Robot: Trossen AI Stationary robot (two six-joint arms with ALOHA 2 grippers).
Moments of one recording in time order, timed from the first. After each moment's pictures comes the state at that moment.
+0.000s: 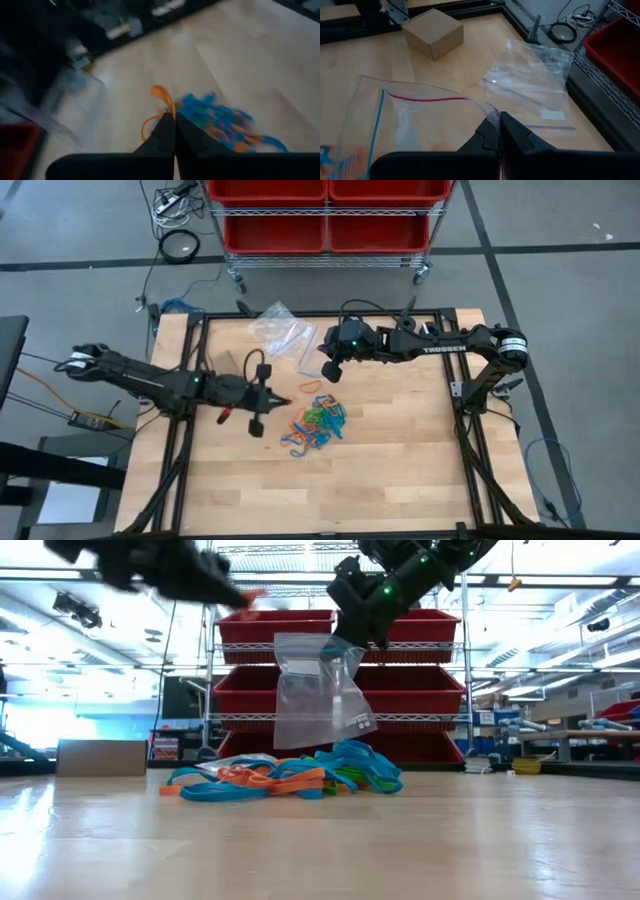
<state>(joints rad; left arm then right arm) -0.16 1.06 0.65 0.01 -0.22 0.35 -0.20 1.63 1.20 -0.12 0.18 0.06</state>
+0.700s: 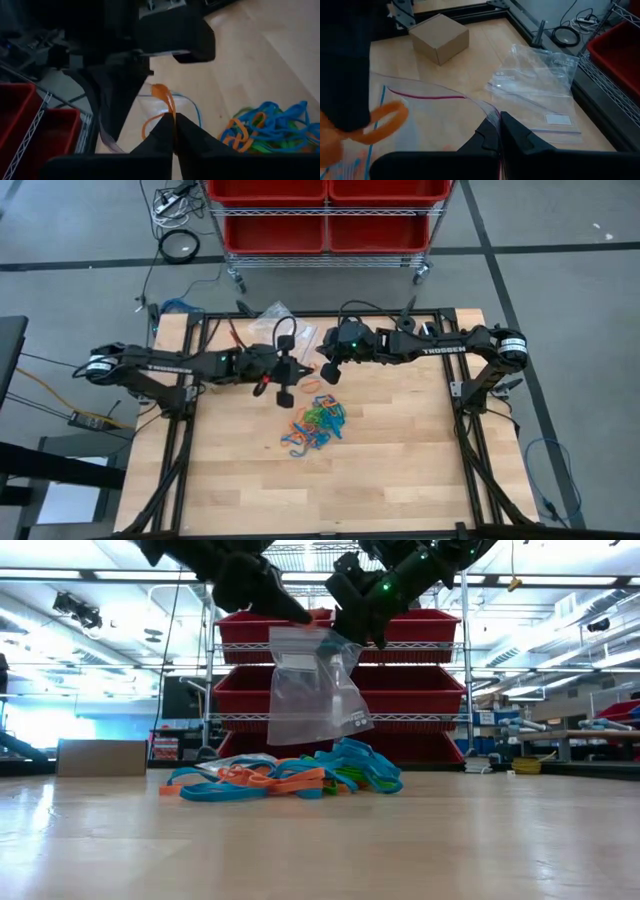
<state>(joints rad) 0.06 1.32 0.91 -0.03 -0.17 0.47 -0.19 1.63 1.20 -0.10 0.18 0.07</state>
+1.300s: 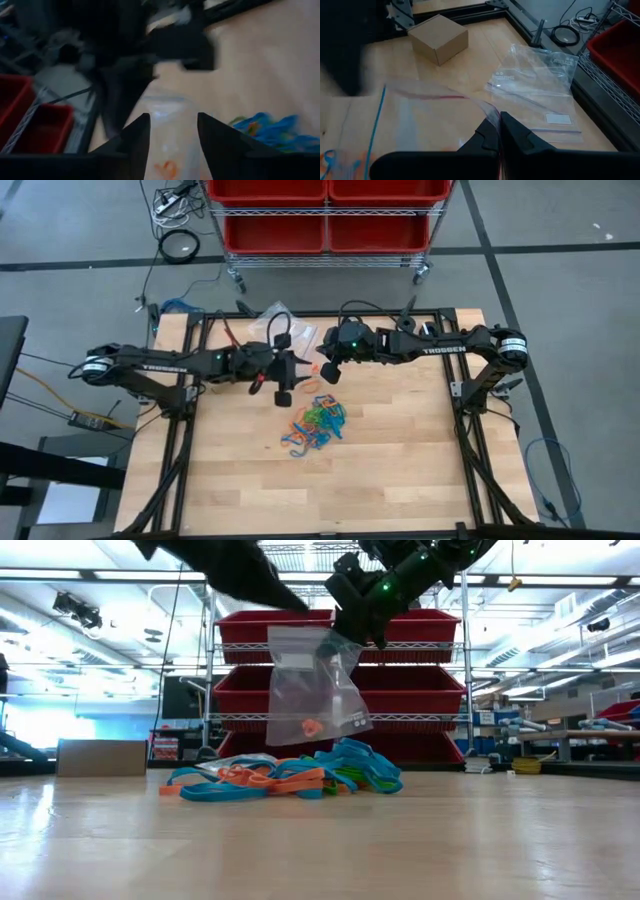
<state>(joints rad) 0.05 1.27 0.91 -0.06 -0.13 0.38 -0.18 1.63 1.20 -0.10 0.18 0.08</state>
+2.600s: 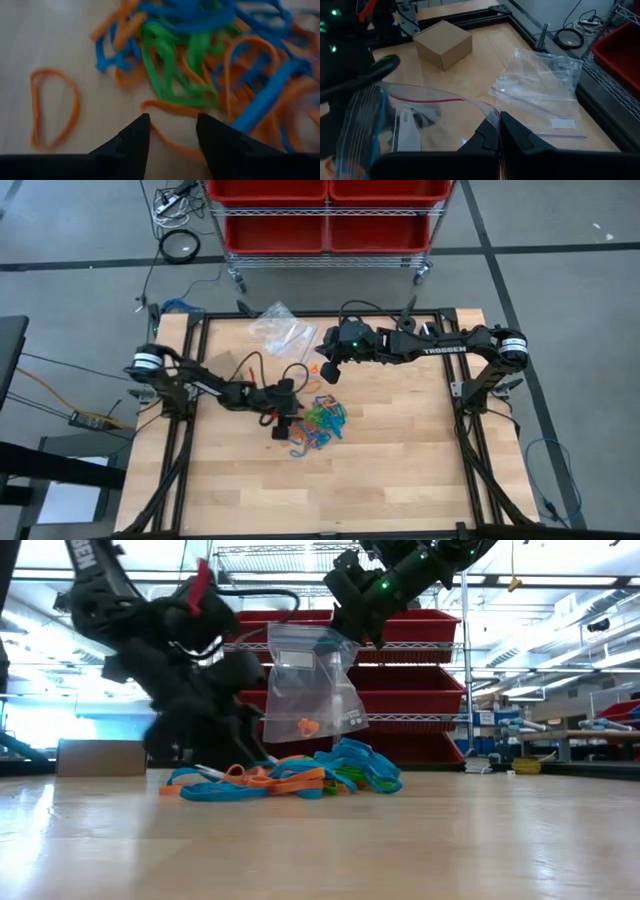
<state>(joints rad) -0.02 1.73 0.55 0.45 -0.06 0.12 -0.19 1.63 1.20 -0.08 0.16 0.09</state>
